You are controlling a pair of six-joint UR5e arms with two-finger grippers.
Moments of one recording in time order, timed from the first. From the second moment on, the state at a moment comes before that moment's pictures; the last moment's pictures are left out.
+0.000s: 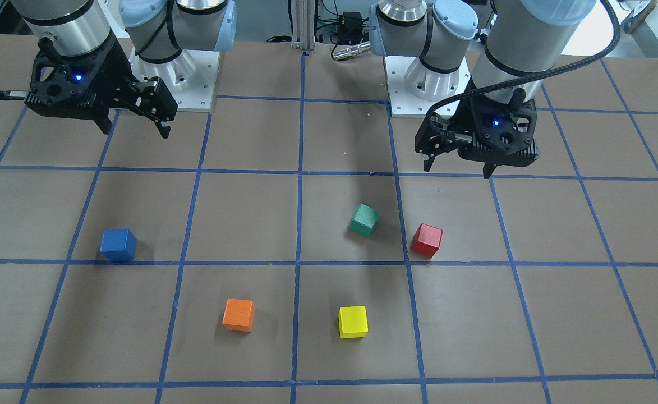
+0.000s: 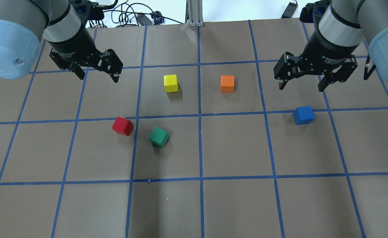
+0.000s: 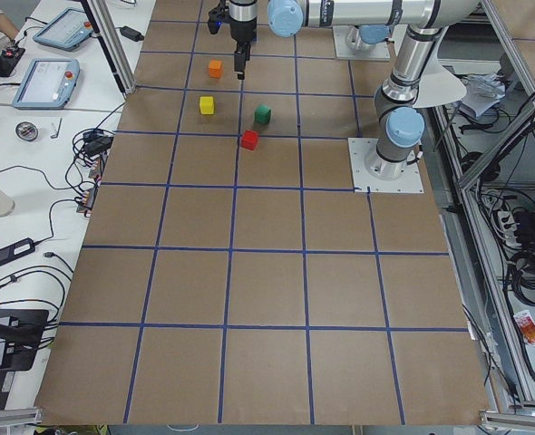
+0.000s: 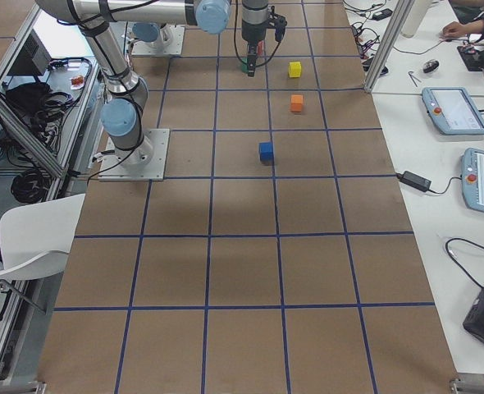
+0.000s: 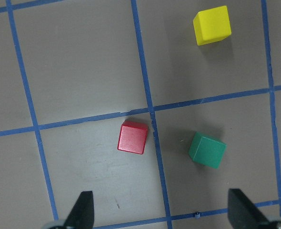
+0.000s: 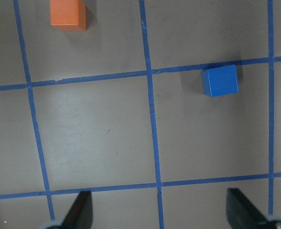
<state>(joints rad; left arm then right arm) -1.57 -1.62 -1.58 -1.48 1.59 0.14 1.53 -1.65 1.67 -1.58 -1.53 0.05</state>
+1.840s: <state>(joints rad) -1.51 -1.87 -2.01 -0.81 1.59 0.32 1.53 -1.65 1.67 -1.59 -1.54 0.05</state>
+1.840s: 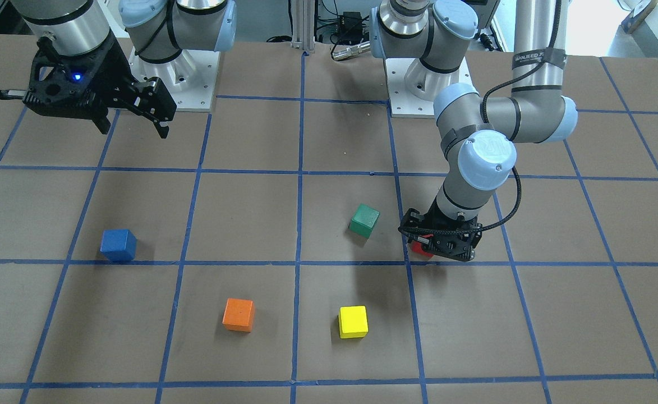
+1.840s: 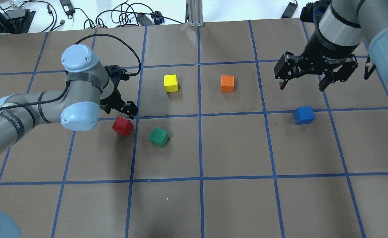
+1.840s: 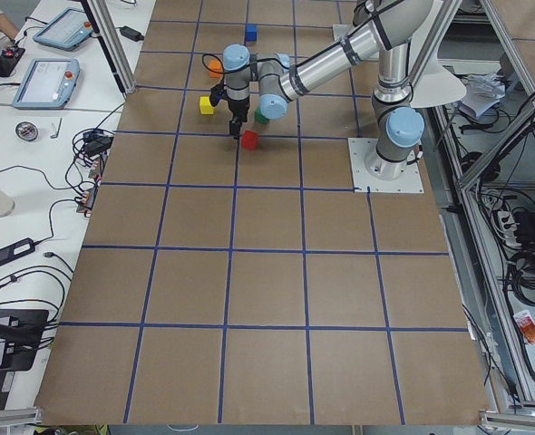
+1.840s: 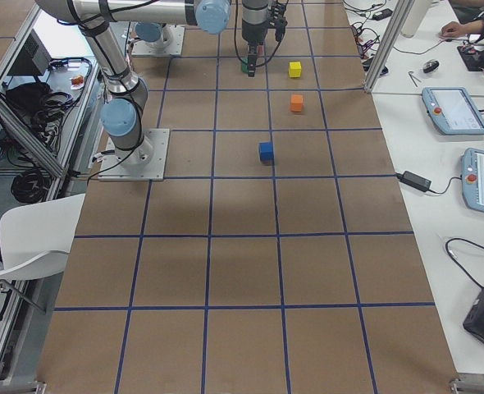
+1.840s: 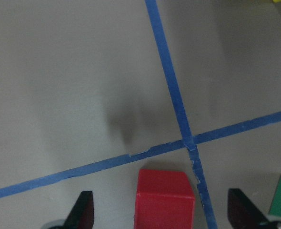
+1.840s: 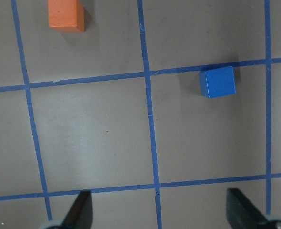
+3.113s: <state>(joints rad) -1.60 -1.89 -1.80 -0.97 1.57 0.15 1.54 -1.65 1.67 -1.58 -1.55 0.05</state>
